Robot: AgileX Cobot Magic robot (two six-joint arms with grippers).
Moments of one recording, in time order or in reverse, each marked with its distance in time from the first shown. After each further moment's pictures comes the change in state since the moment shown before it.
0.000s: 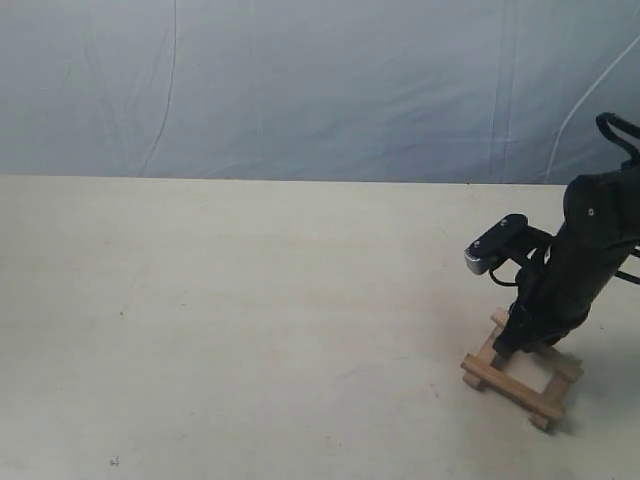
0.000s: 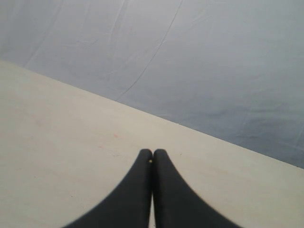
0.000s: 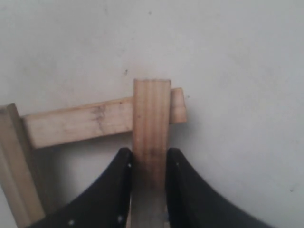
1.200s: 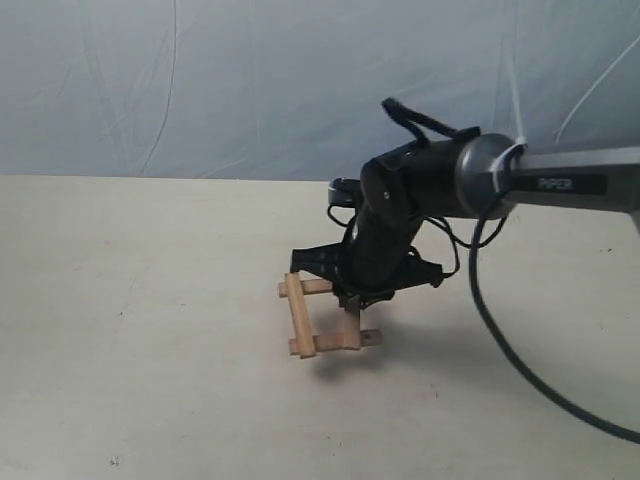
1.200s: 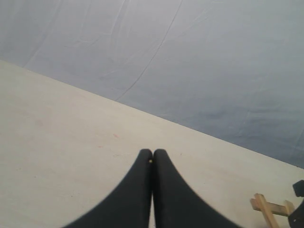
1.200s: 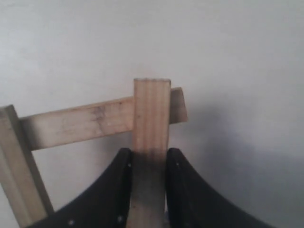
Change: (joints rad) left arm 0.000 0.000 0.000 -0.002 0.000 0.000; right arm 0.398 0.222 -0.439 0.011 0.091 1.075
